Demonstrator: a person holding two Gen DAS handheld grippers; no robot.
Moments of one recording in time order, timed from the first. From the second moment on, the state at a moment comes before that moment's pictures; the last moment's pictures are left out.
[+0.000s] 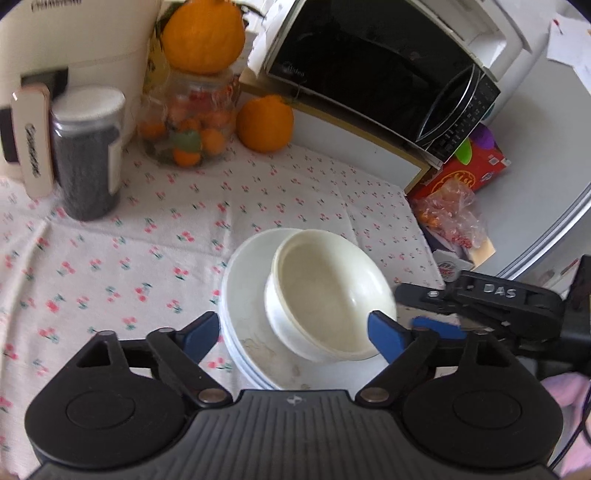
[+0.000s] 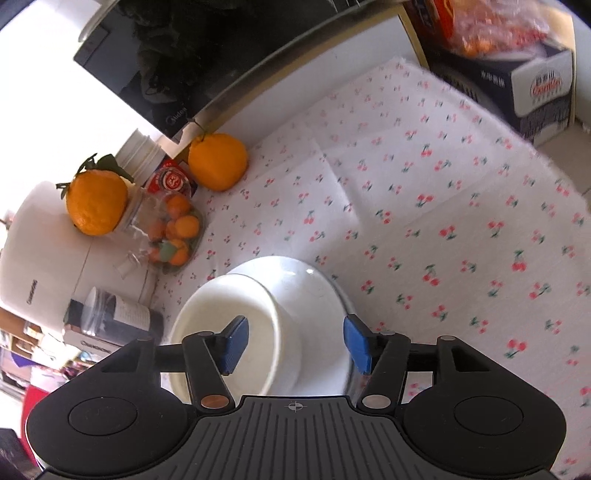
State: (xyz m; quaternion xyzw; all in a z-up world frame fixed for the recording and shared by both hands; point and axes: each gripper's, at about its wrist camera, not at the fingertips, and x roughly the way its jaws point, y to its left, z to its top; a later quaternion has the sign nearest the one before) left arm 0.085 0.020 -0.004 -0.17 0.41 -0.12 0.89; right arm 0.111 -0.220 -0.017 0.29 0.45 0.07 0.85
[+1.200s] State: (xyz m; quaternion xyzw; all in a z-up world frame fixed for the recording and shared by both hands) left arm 0.028 0.002 -0.008 -0.03 0.42 0.00 0.91; right arm 0.012 -0.175 -0.009 0.04 0.40 0.02 0.91
